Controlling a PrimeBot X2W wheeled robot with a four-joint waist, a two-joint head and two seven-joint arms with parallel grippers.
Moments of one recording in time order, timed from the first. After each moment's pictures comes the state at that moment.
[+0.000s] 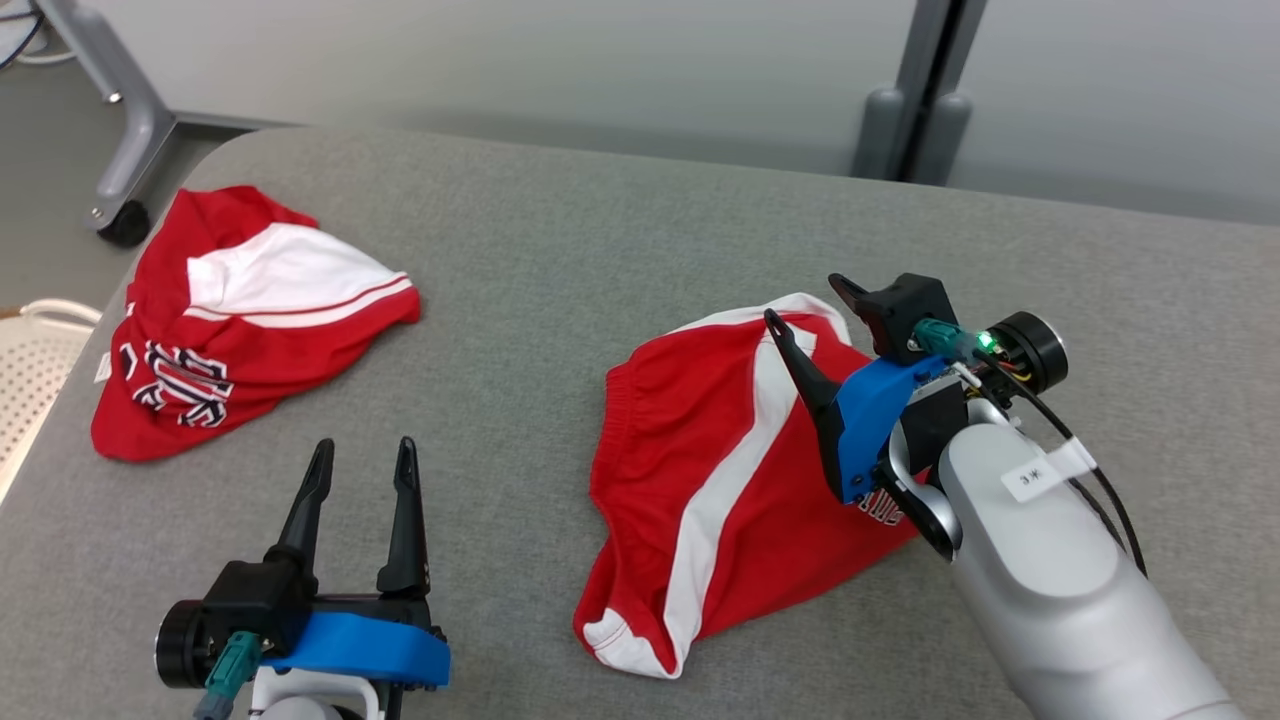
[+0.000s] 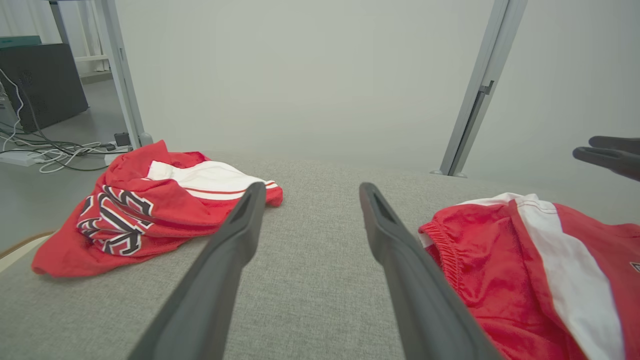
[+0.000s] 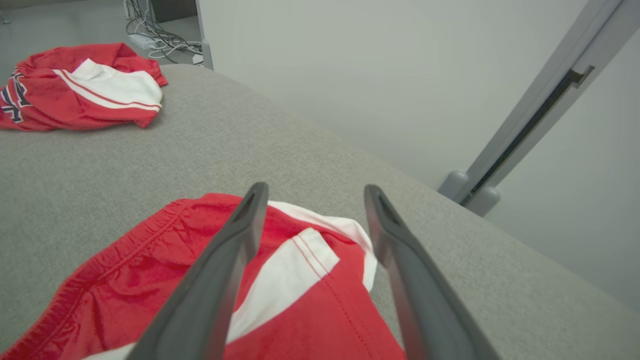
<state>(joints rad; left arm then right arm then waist) -0.07 0.05 -0.06 0.23 -0.16 -0.10 -0.26 -0.67 -0.08 0.34 0.68 0.07 0.13 -0.02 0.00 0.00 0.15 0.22</state>
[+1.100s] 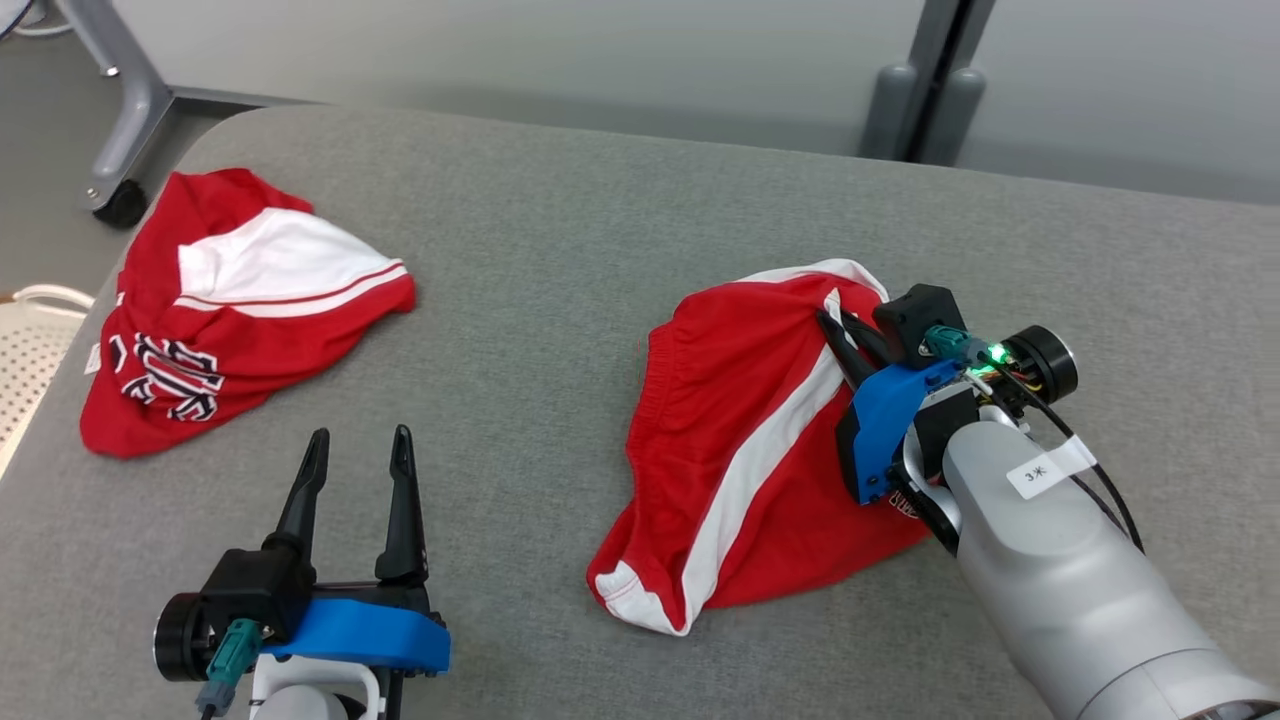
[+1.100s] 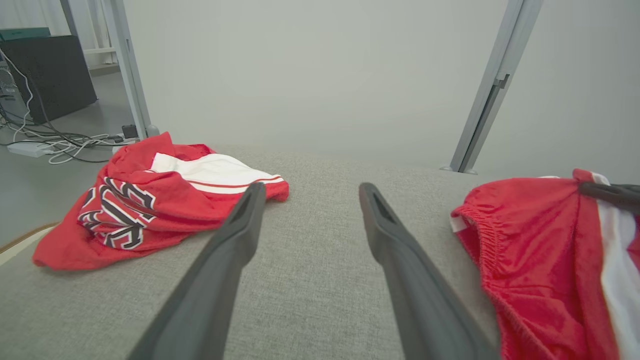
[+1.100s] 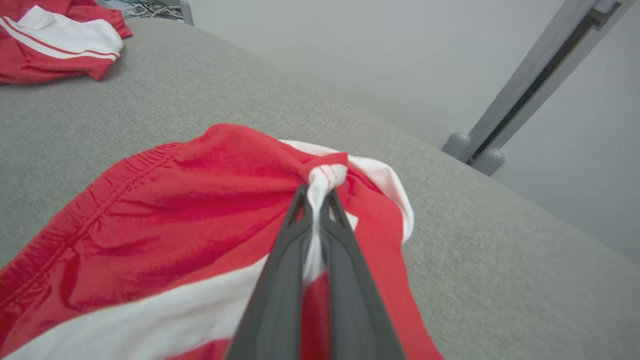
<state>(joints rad) -0.11 0.05 -0.08 0.24 -0.18 -0.08 -0.26 -0.85 -0.06 0.40 1.13 0.10 0.13 -0.19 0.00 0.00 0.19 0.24</state>
